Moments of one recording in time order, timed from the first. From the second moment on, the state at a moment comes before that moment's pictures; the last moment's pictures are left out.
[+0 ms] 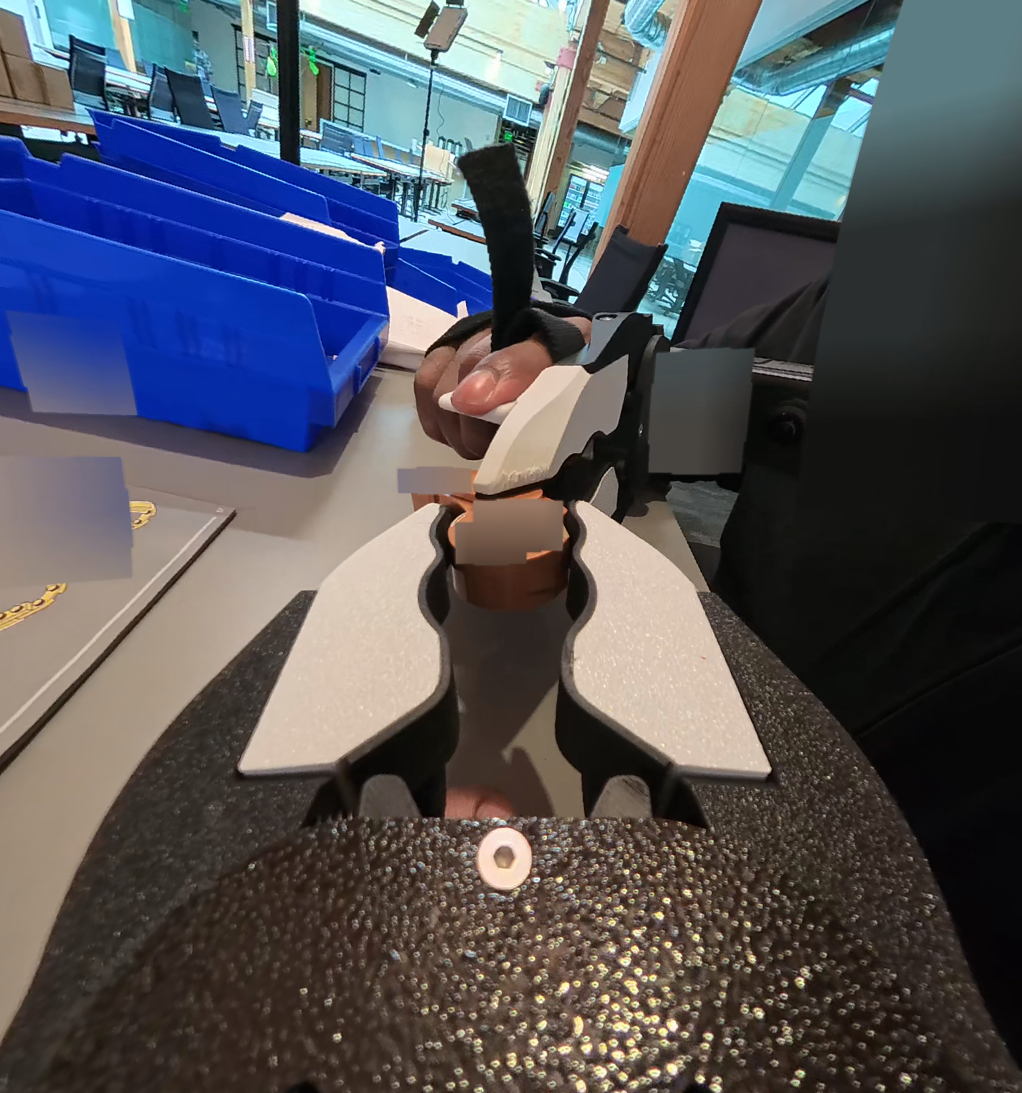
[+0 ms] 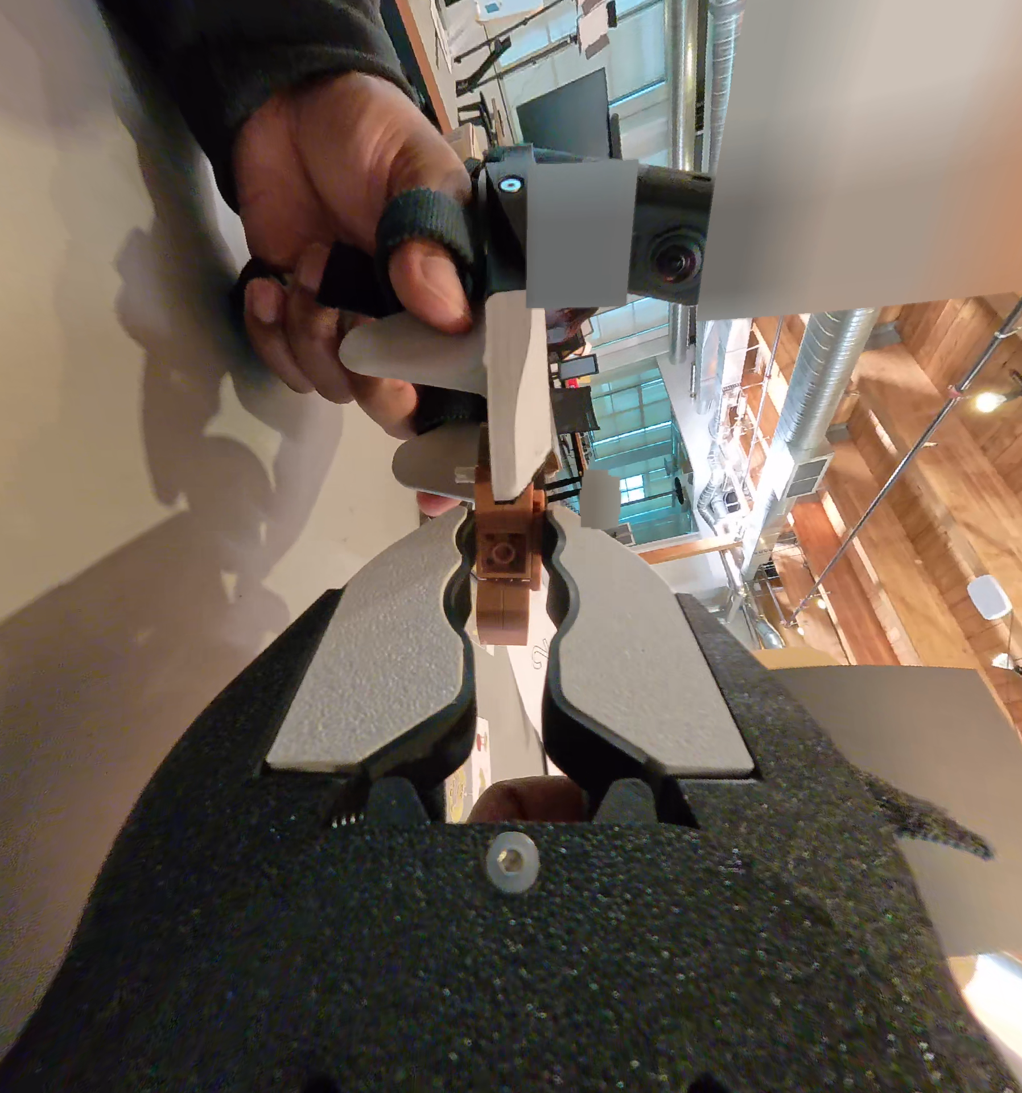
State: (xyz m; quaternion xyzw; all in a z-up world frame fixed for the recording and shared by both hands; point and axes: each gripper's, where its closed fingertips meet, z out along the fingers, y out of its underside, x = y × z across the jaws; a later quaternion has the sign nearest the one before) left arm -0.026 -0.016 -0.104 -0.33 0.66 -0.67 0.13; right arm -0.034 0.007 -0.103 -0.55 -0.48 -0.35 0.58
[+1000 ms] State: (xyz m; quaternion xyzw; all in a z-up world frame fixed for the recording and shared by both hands) left arm -0.027 -0.014 -0.108 -0.32 0.67 -0.65 0.15; right arm -0.031 0.010 -0.104 -0.53 -0.47 -0.38 0.60
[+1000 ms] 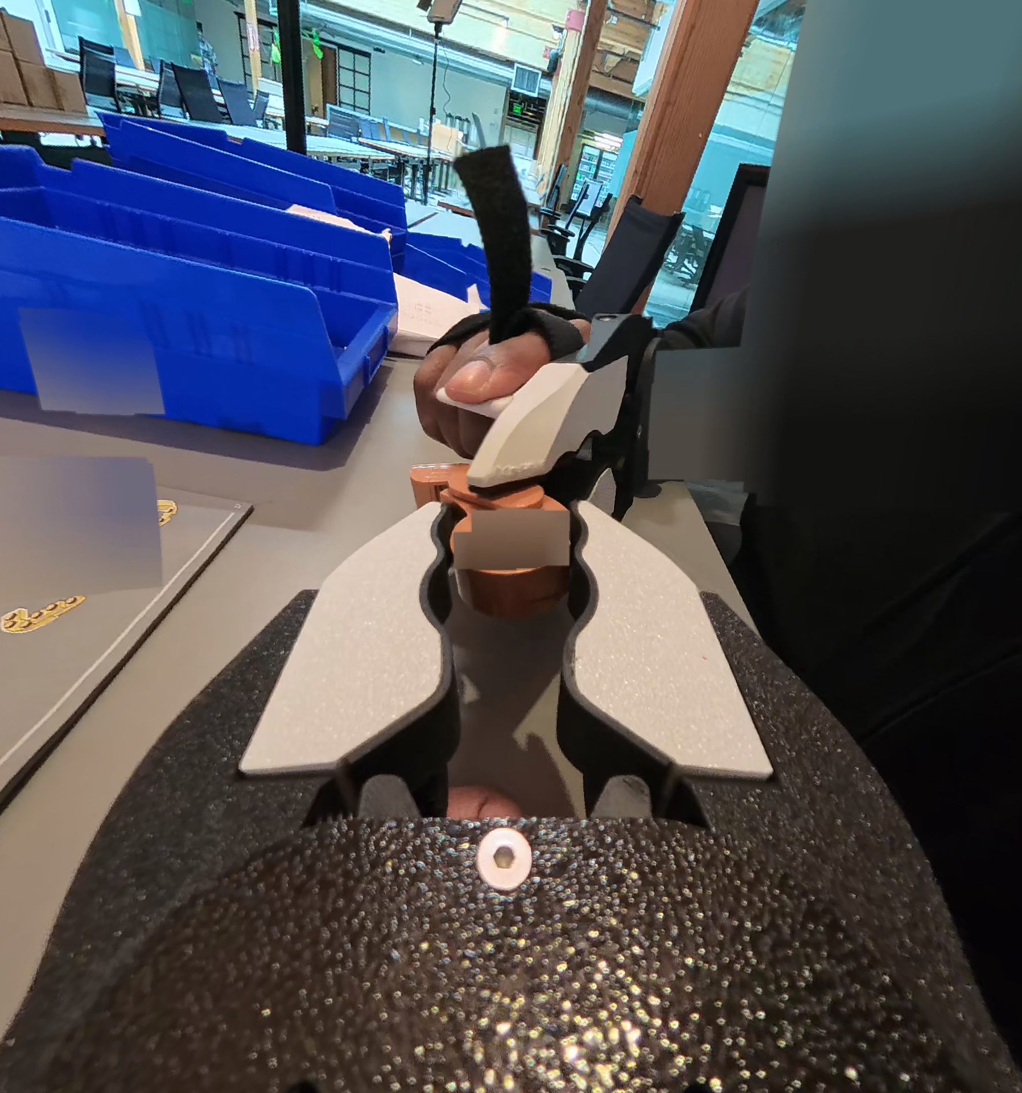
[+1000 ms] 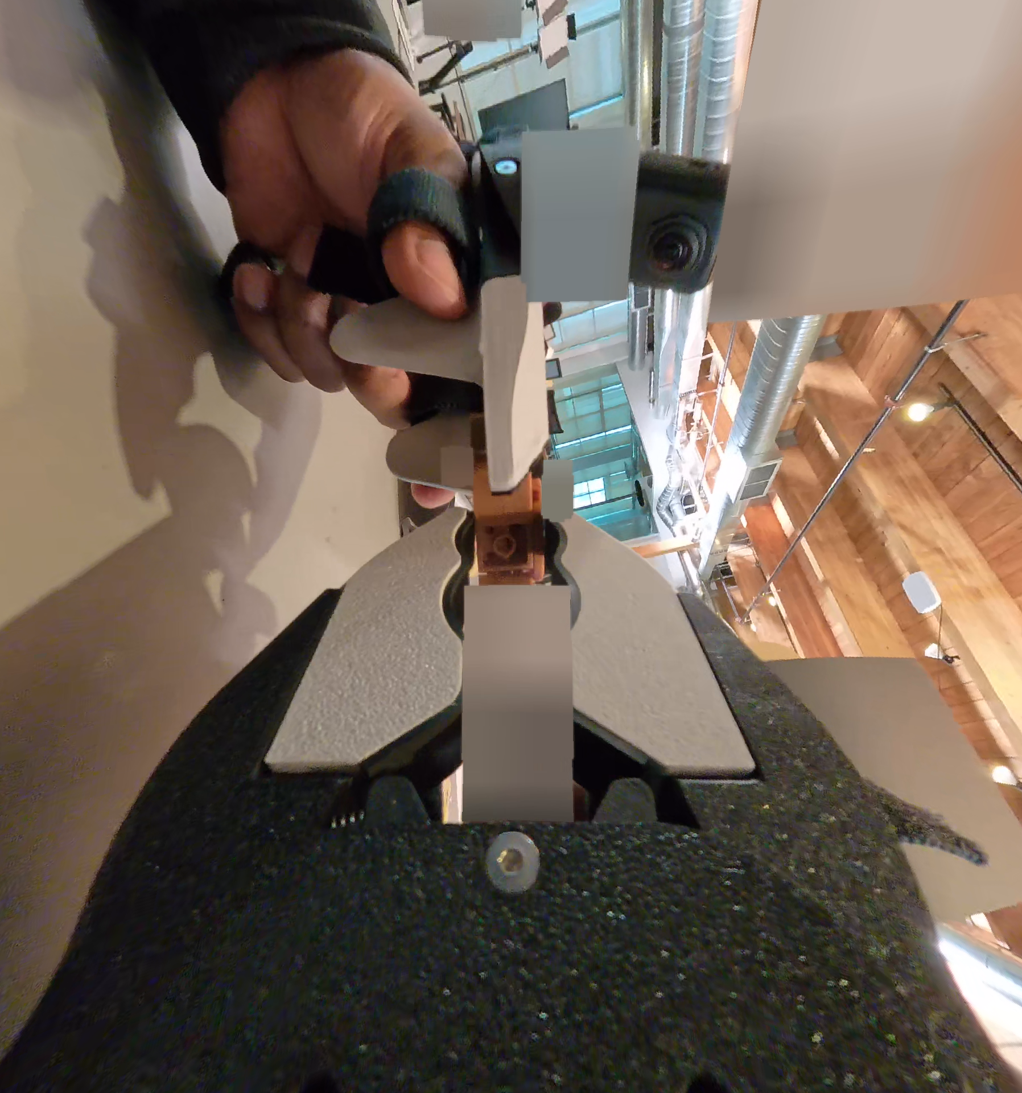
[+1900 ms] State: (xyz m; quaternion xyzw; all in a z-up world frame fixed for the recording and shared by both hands) left arm -0.029 -0.017 -0.117 -0.29 0.71 -0.61 0.20; right arm -0.028 0.009 -0.112 -0.51 -0.50 -0.40 0.57
